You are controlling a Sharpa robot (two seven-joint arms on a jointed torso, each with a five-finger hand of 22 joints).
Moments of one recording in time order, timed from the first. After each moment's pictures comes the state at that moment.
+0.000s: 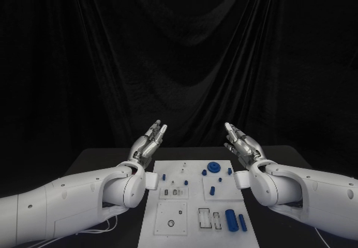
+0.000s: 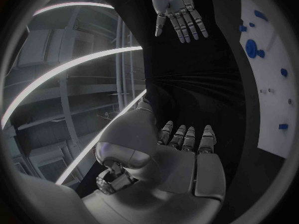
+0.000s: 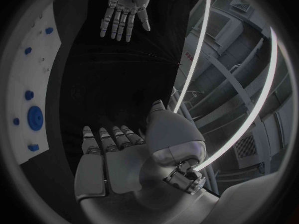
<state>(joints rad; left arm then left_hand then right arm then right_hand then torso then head) 1.20 -0.76 -0.17 1.52 0.10 -0.52 0.60 1.15 0.24 -0.31 0.28 0.15 0.12 -0.12 0.02 0.02 0.00 -0.01 0.08 0.01 0.00 0.04 0.00 0.00 0.16 0.00 0.16 0.01 0.00 1.24 -0.77 -0.20 1.51 0.12 -0.52 0.53 1.04 0.25 -0.32 0.28 0.19 0.00 0.04 0.01 0.00 0.00 0.03 0.00 0.00 0.00 0.15 0.00 0.00 0.16 0.01 0.27 0.00 0.00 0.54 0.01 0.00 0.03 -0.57</state>
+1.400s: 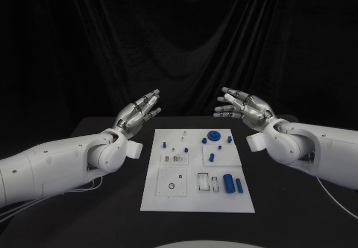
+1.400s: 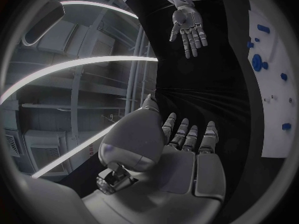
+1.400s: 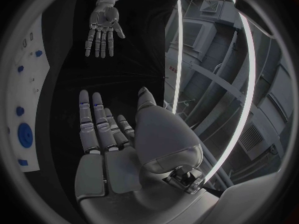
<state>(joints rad) 1.22 -0.84 -0.21 1.43 0.03 -0.15 0.68 1.35 0.24 -0.31 0.29 0.28 0.34 -0.04 0.06 0.04 0.07 0.10 0.34 0.04 0.04 0.10 0.04 0.02 0.16 0.09 0.25 0.07 0.04 1.31 -0.82 -0.25 1.43 0.03 -0.12 0.55 1.43 0.17 -0.28 0.20 0.32 0.20 0.12 0.21 0.05 0.31 0.23 0.39 0.08 0.69 0.21 0.39 0.14 0.14 0.67 0.28 0.38 0.17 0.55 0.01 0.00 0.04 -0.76</state>
